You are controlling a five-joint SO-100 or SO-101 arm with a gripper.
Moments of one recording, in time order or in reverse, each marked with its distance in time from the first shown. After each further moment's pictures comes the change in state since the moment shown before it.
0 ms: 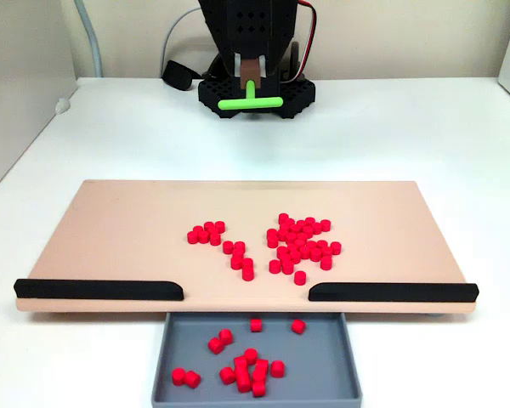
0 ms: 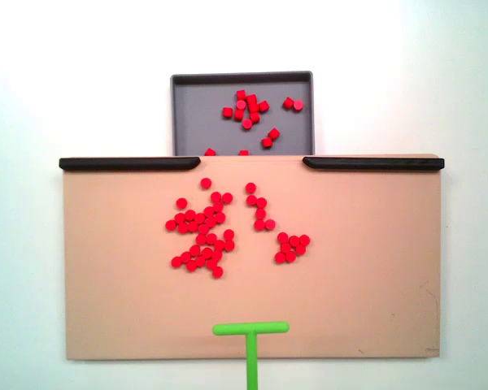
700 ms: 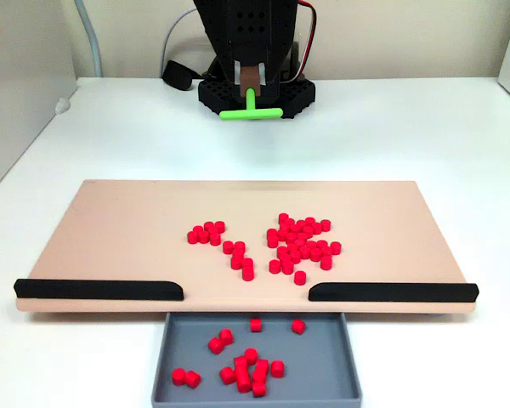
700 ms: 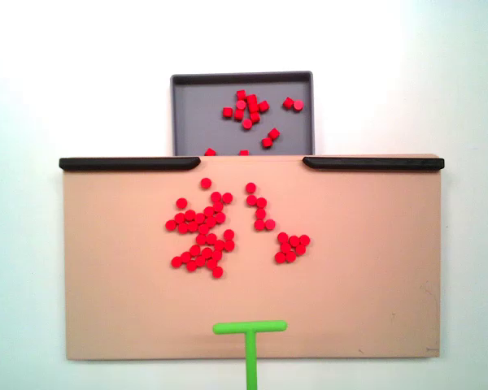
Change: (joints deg) arm 0.1 -2.2 0.0 0.0 -0.4
